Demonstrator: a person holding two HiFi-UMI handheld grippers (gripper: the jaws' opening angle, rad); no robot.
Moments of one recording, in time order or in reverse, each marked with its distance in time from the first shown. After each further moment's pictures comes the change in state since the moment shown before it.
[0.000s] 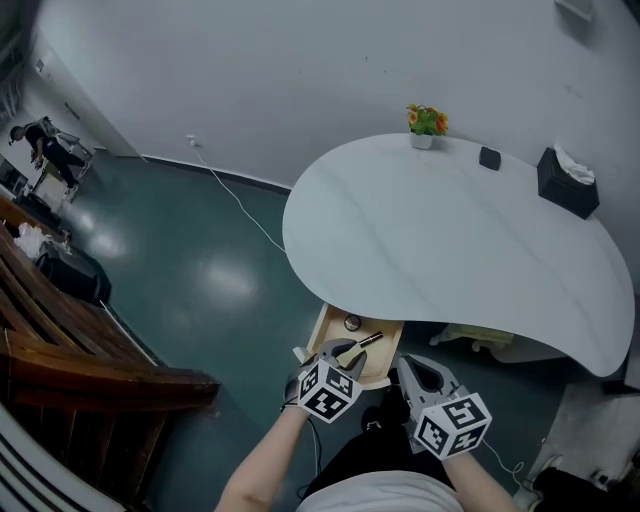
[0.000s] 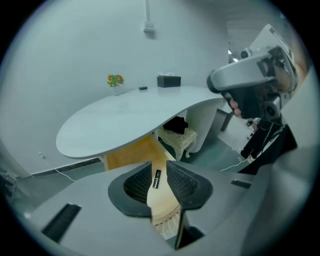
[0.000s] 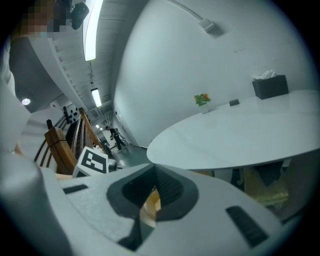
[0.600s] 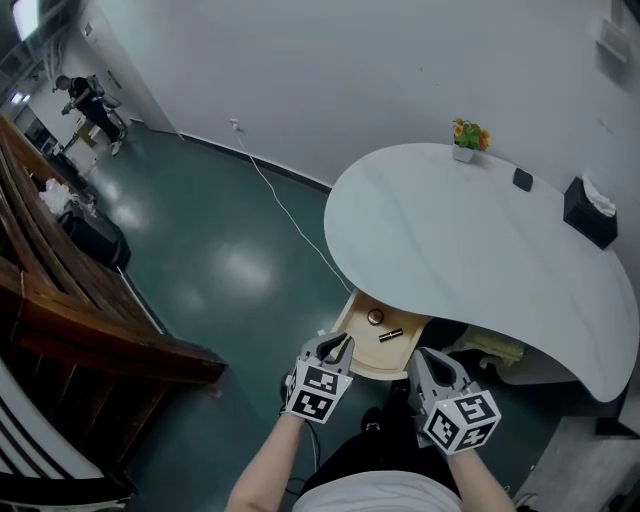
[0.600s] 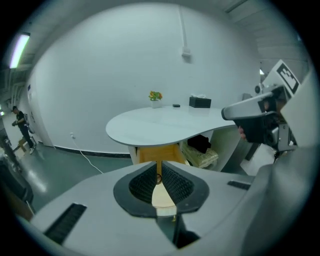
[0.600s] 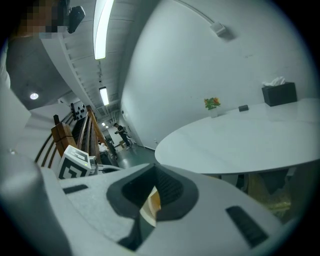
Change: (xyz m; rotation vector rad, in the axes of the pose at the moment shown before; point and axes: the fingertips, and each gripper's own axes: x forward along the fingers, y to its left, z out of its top) left arm -0.090 0.041 -0.023 -0.301 -0.177 0.270; right arm -0.001 0.031 0.003 -0.068 -0.017 0.048
